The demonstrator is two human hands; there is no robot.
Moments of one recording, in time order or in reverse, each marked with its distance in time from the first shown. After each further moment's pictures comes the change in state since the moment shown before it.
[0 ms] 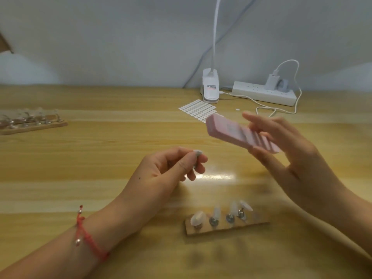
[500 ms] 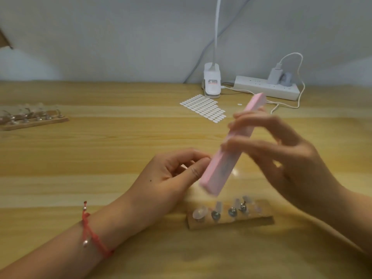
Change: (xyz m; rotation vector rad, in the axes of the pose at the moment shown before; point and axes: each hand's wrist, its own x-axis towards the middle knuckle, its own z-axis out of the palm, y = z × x) left_hand -0.002 -0.003 0.003 0.119 -0.155 0.102; right_hand 0.003 -0.009 0.010 -0.055 -0.024 -0.288
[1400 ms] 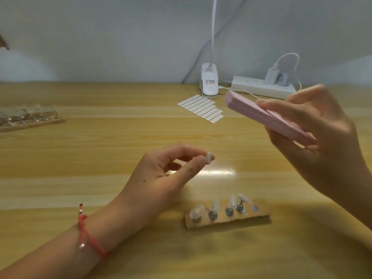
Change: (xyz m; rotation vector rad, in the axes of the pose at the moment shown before) left_hand -0.002 0.005 -0.001 0.073 0.117 0.013; right_hand 0.002 0.011 -0.029 -0.213 0.184 0.176
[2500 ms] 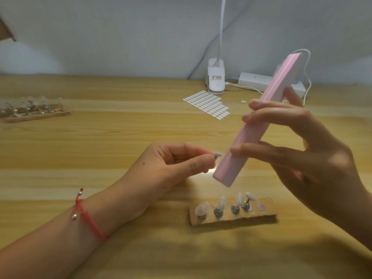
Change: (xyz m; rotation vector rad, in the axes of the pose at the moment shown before) left_hand 0.003 0.006 -0.004 -0.341 -0.071 -0.241; right_hand -0.004 -0.024 0.010 0.083 -0.126 -0.299
